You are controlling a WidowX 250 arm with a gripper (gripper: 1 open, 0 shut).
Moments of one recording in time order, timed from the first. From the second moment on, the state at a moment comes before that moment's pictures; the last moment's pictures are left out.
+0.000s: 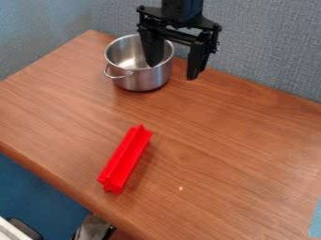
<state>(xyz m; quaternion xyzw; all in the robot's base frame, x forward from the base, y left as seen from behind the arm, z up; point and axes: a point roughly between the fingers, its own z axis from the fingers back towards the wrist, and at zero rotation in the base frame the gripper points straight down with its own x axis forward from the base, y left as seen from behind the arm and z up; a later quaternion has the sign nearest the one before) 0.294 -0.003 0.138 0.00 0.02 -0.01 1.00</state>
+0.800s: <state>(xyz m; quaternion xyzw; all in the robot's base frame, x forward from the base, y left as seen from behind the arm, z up) 0.252 0.012 0.103 0.01 0.06 0.02 1.00</state>
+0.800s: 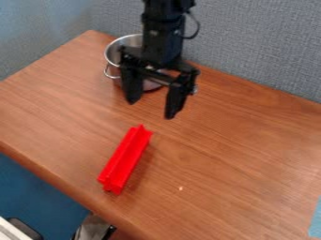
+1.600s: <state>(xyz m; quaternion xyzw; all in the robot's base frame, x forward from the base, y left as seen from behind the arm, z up) 0.228 0.035 0.063 0.04 -0.01 0.06 1.00</state>
